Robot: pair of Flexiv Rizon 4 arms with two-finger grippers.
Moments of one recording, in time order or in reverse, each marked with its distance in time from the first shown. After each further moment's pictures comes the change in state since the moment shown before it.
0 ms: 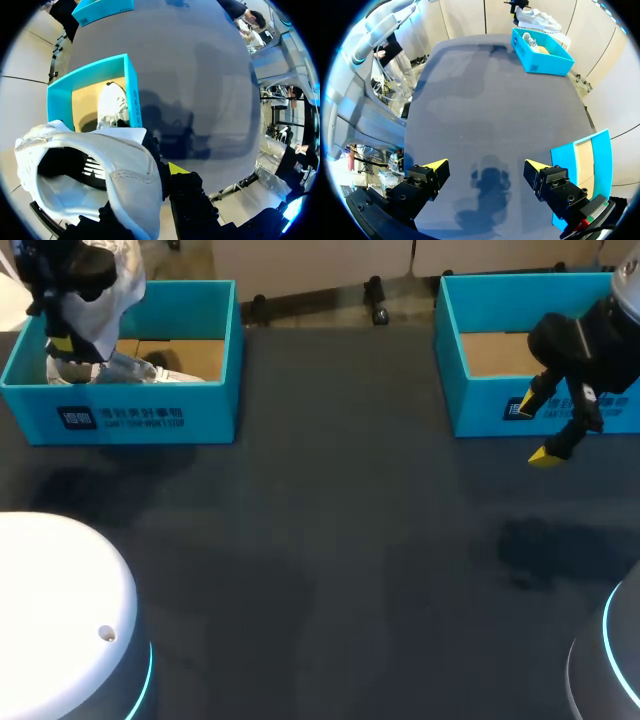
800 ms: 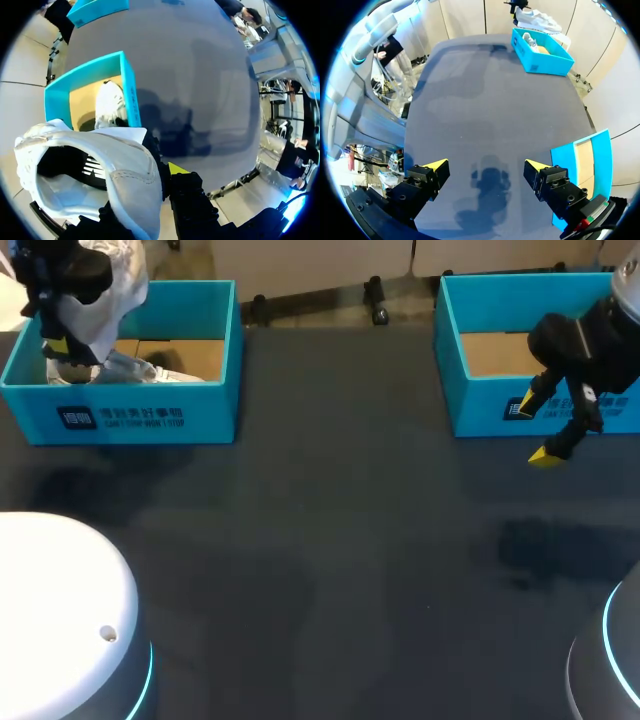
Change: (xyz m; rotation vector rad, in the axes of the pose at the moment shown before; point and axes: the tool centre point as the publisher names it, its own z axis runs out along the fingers) left arm -0.002 0.010 0.005 -0.017 0.005 0.029; right arm 0.000 0.000 0.000 0.000 0.000 0.000
